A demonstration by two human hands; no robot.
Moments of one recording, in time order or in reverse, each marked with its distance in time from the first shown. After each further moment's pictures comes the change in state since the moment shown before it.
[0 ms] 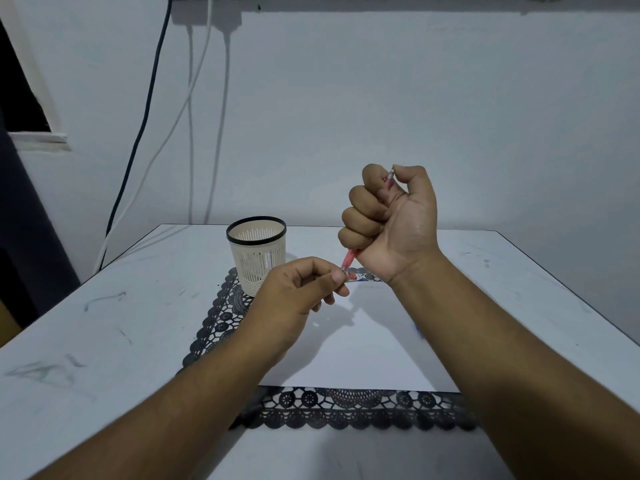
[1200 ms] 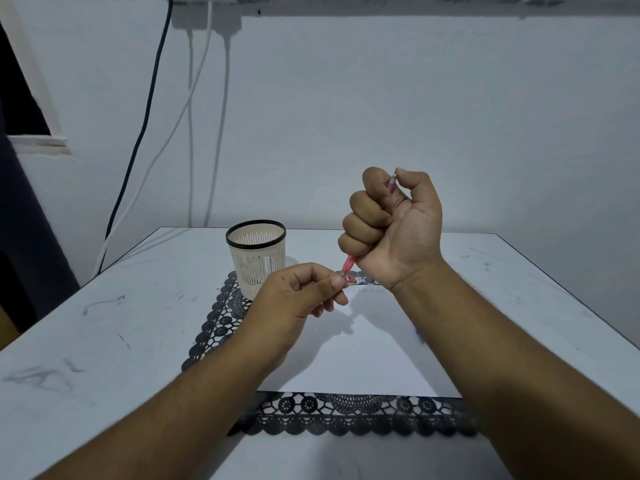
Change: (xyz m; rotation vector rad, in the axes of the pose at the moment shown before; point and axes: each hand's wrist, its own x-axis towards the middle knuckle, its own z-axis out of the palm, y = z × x) left_hand 0.002 -0.004 -0.004 -0.068 -0.037 -0.038; right_hand -0.002 0.000 -0.001 0.006 -0.104 0.013
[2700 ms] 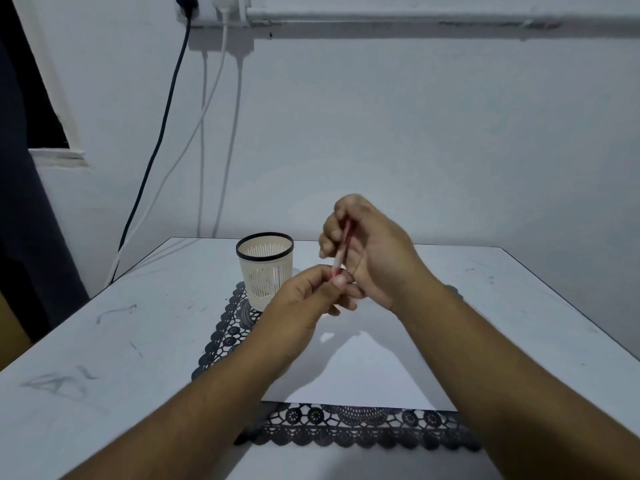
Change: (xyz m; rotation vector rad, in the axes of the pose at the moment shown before) left_hand 0.002 0.002 -0.003 0.055 -0.049 0.045; right_hand -0.002 0.017 0.015 -0.484 0.151 -0.003
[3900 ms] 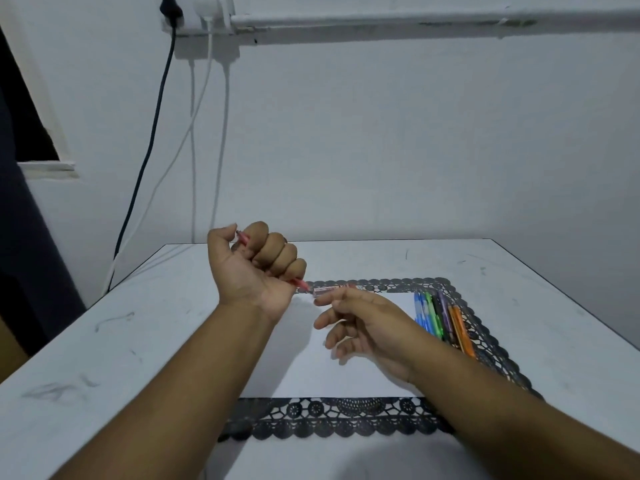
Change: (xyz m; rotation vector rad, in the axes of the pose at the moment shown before) left_hand 0.027 0.036 -0.021 -0.897 0.240 0.060; right_hand -0.058 0.066 -0.032 -0.052 0.029 0.392
